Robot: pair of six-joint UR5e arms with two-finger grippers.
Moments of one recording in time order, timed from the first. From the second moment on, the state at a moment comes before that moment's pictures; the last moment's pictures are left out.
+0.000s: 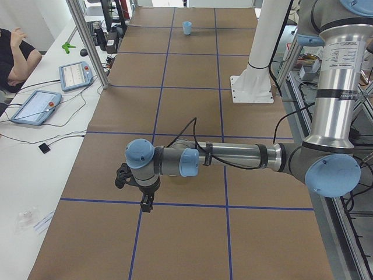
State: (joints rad) left arm -1.59 -1.59 -1.59 -1.56 -2.35 0.12; right arm 1.52 -1.64 1.77 -1.58 2.37 0.02
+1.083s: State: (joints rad) left arm -1.58 -1.50 -1.71 -1.56 -2.35 0.08; right arm 1.52 -1.66 1.77 -1.59 2.45 0.05
